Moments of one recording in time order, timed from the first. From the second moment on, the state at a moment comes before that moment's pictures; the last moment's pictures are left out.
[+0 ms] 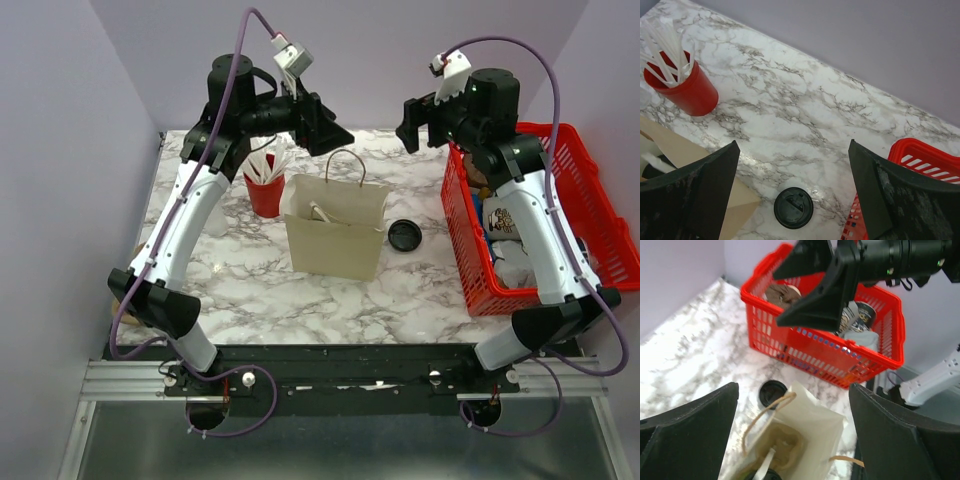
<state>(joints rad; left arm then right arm) -0.39 1.65 1.95 -0.40 0.87 -0.24 0.31 1.54 1.87 -0.66 -0.14 -0.13</state>
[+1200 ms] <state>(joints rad) 0.04 1.67 2.22 -0.49 0.17 0.05 0.31 1.51 2.12 -0.44 0.31 -0.21</state>
